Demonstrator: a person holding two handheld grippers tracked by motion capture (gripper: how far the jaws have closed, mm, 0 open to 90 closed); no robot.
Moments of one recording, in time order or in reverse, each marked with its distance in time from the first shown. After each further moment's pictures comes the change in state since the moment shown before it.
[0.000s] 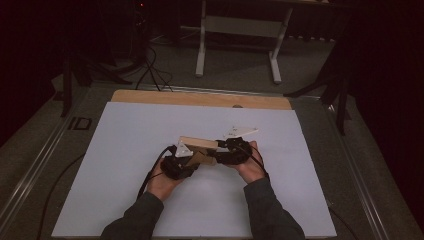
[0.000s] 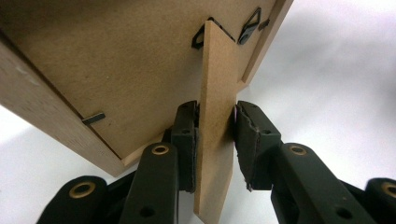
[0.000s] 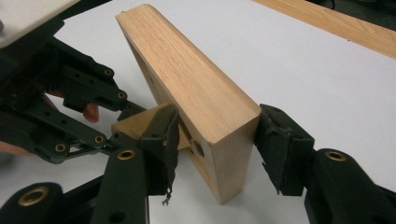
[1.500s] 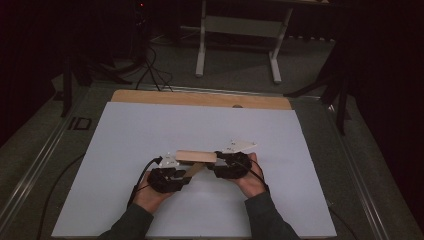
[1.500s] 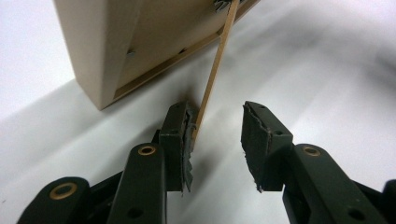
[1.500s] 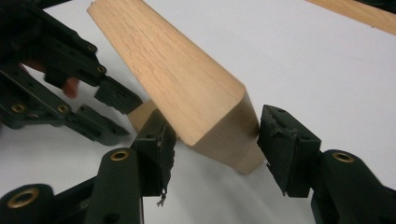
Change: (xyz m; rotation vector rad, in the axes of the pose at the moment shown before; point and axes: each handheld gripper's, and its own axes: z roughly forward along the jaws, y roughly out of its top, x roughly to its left) left arm -0.001 -0.038 -0.031 0.011 -0.086 -0.067; right arm 0.025 -0.027 -0.004 0.002 -0.003 -0.048
